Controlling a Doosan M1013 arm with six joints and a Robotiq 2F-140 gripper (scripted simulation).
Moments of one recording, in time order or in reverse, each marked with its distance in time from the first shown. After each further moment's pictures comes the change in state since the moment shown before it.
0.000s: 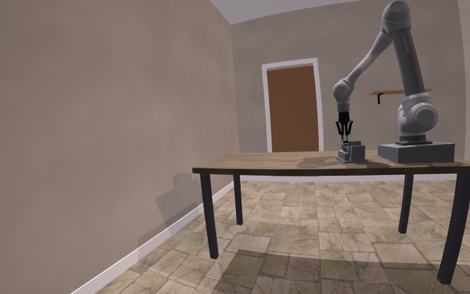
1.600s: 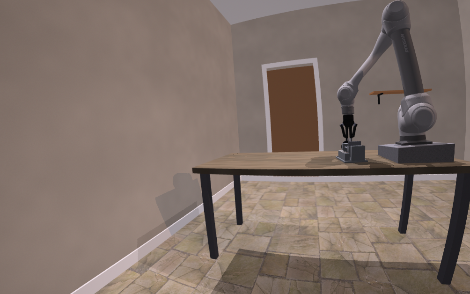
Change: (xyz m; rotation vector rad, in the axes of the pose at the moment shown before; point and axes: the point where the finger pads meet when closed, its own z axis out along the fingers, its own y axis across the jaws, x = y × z) arm 0.000 0.033 0.021 -0.002 0.000 -0.001
